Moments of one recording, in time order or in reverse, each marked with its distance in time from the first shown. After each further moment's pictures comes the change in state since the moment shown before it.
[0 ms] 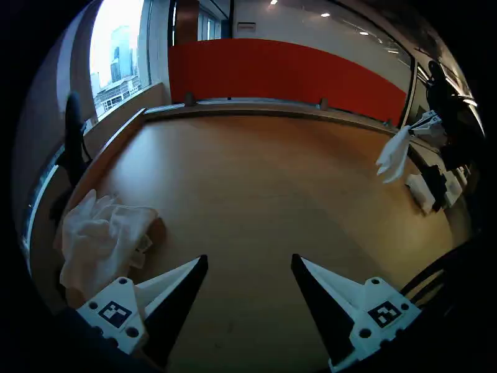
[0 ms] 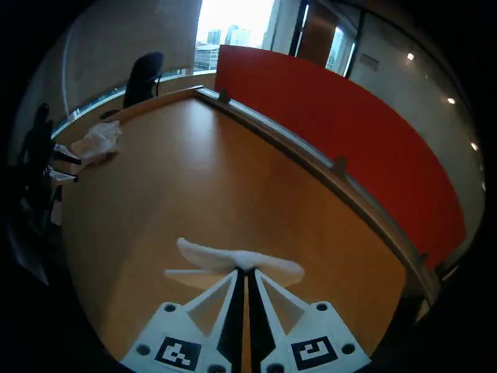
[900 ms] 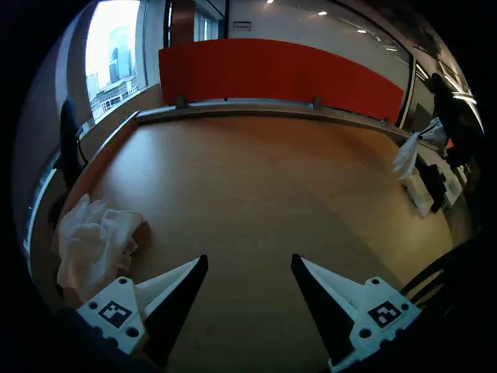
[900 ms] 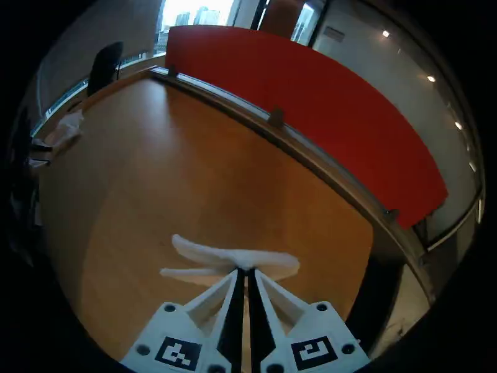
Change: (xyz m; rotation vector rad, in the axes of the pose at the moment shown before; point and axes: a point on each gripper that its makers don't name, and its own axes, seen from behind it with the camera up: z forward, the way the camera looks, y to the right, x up) left arm 0.010 0.037 0.008 0.000 -0.004 0.012; right arm -0.098 0.129 -0.062 -0.161 -0.149 0.083
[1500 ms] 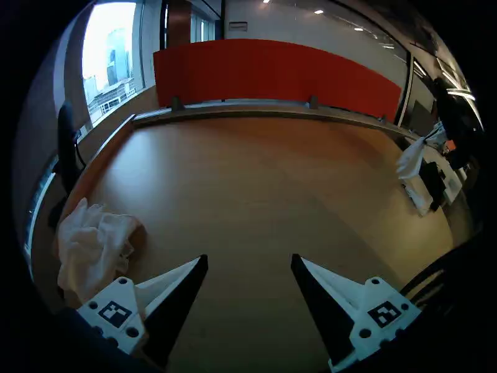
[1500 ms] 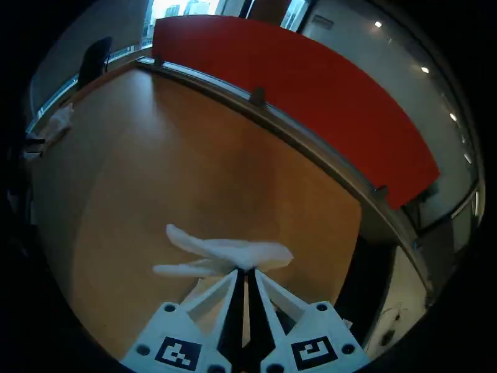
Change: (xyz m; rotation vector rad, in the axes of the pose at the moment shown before) left arm 0.005 0.012 0.002 -0.002 0.002 0.017; right arm -0.054 0.027 -0.016 -0.047 -0.066 0.037
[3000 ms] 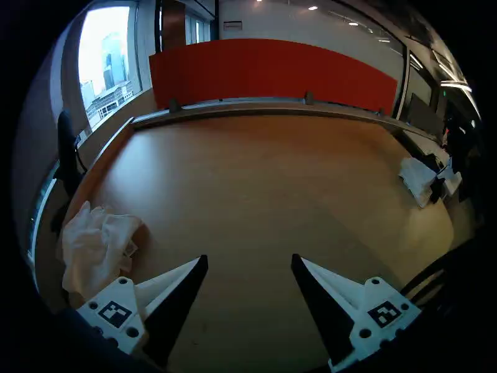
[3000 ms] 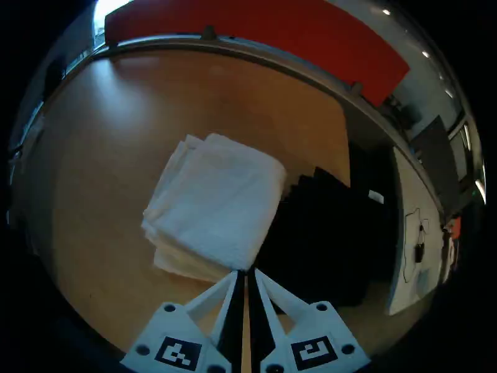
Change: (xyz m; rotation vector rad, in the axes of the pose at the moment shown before) left arm -0.007 0.001 -0.011 0.006 -0.012 0.035; right arm -0.186 -0.039 0.009 -0.071 -0.206 0.273
